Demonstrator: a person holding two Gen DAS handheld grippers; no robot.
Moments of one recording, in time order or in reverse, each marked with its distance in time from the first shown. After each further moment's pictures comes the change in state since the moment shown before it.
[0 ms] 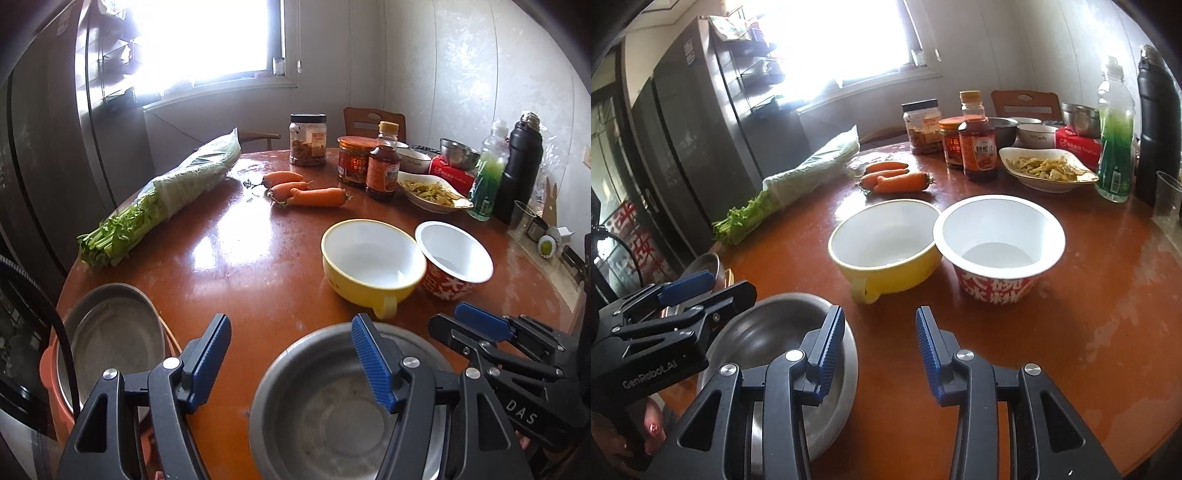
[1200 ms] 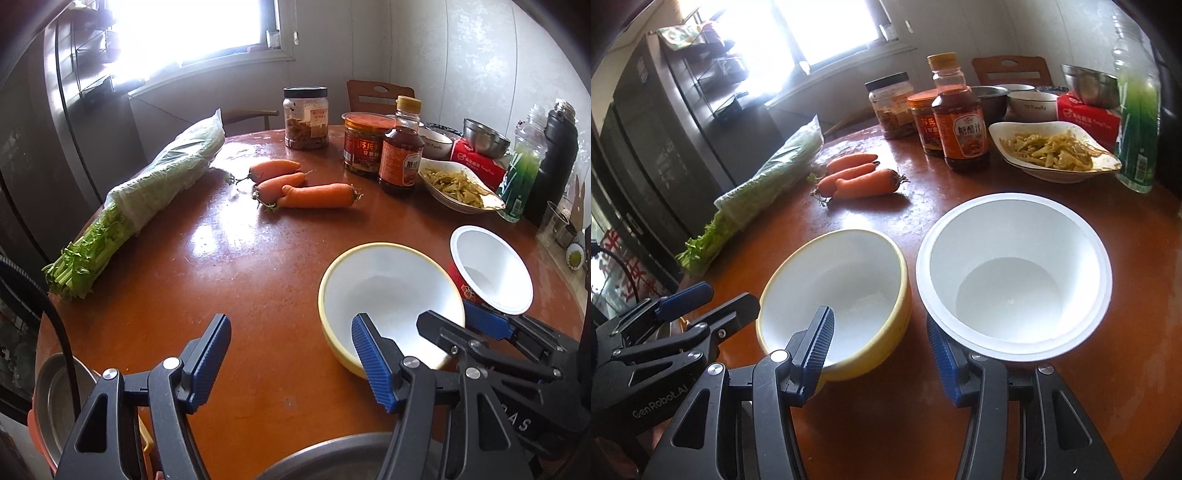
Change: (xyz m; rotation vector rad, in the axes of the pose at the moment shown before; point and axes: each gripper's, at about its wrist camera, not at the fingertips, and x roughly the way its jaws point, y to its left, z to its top) left arm 0.080 -0.015 0.057 0.026 0.109 0.033; right arm 0.073 -0.044 0.053 0.094 0.099 -0.008
